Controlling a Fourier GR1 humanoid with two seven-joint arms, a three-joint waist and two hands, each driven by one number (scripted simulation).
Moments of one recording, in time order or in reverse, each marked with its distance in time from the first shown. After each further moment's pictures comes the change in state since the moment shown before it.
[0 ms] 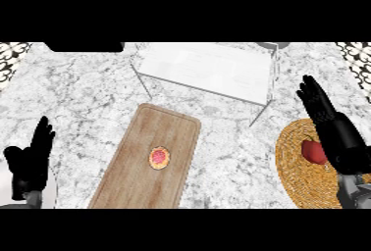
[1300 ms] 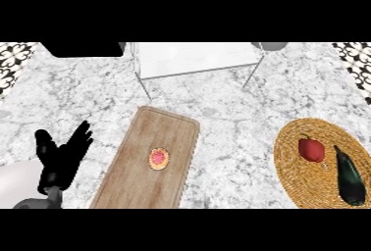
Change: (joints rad) left arm -0.034 -0.068 -0.065 -0.009 0.103 -0.200 0.248; right arm 0.722 -0.161 -0.479 -0.206 0.159 -0.102 -0.035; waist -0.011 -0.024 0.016
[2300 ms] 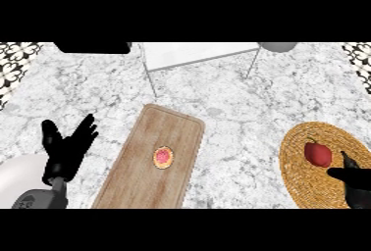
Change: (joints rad) left arm -0.056 -0.024 0.020 0.014 -0.035 -0.029 0.042; right arm -0.500 -0.055 0.349 -0.063 0.518 0.034 1.018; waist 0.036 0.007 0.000
